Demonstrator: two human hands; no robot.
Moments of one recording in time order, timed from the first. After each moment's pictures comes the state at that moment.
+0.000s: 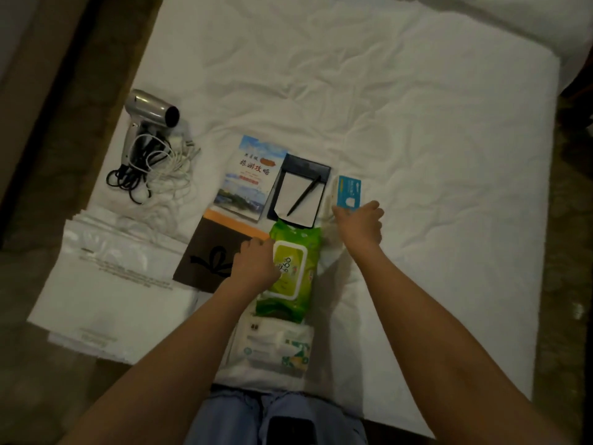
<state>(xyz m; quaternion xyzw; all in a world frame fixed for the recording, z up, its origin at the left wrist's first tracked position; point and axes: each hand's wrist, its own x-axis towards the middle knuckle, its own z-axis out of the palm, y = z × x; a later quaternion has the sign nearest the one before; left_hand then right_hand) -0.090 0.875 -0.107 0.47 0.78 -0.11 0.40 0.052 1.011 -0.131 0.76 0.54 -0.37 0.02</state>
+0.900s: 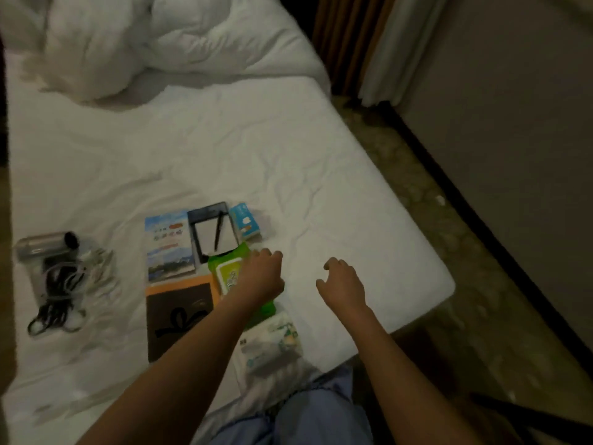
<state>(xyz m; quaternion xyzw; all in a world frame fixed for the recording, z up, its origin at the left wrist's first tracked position) 0.001 0.833 0.011 0.78 0.55 -0.15 0.25 0.156 0.775 -0.009 0.80 0.54 -0.27 -0.02</state>
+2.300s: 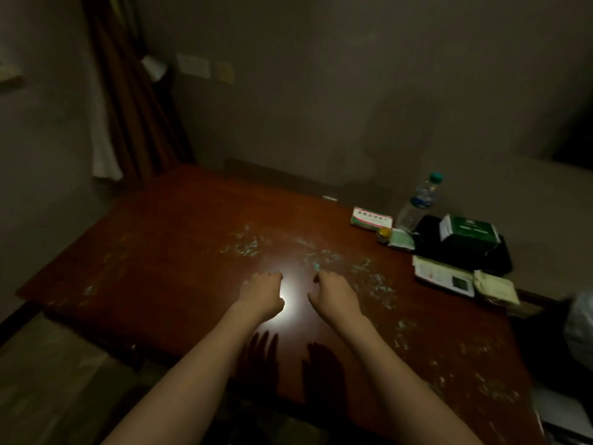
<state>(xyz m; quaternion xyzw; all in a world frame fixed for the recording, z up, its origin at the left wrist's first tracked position) 0.375 0.072 0.084 0.83 -0.50 -0.23 0.02 0.241 -0.001 0.083 0.86 -0.47 0.01 -0.22</state>
